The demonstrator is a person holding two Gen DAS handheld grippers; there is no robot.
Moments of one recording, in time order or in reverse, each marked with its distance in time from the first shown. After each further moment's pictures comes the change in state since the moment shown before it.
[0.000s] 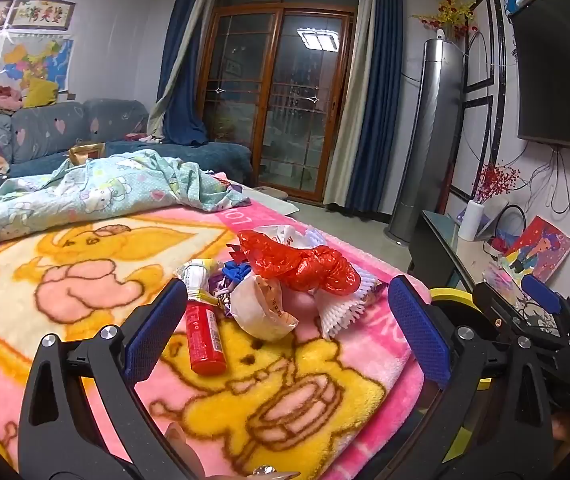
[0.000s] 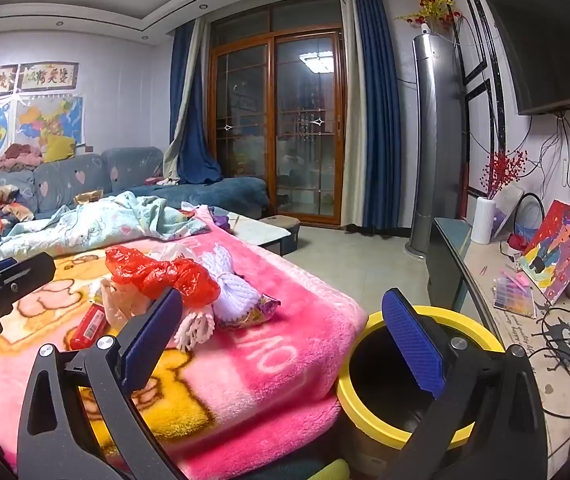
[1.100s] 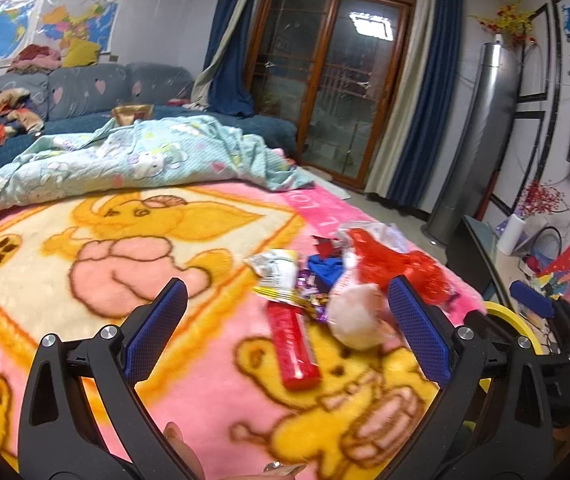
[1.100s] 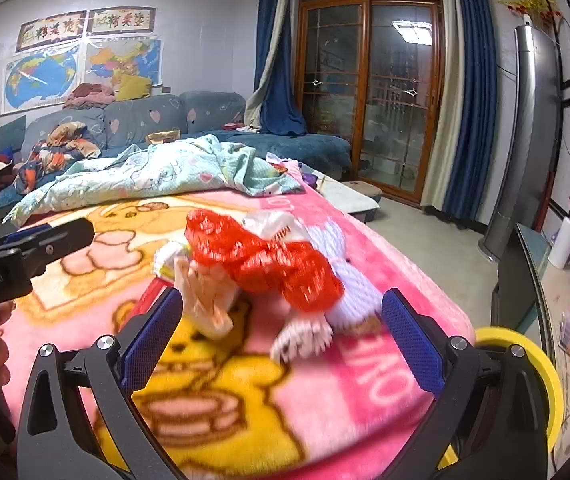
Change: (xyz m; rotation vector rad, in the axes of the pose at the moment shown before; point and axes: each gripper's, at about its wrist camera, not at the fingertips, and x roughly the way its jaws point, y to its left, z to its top) left arm 0.030 0.086 0.010 -0.146 0.052 0.109; right arm 0.069 0.083 0.014 -0.192 0.174 0.275
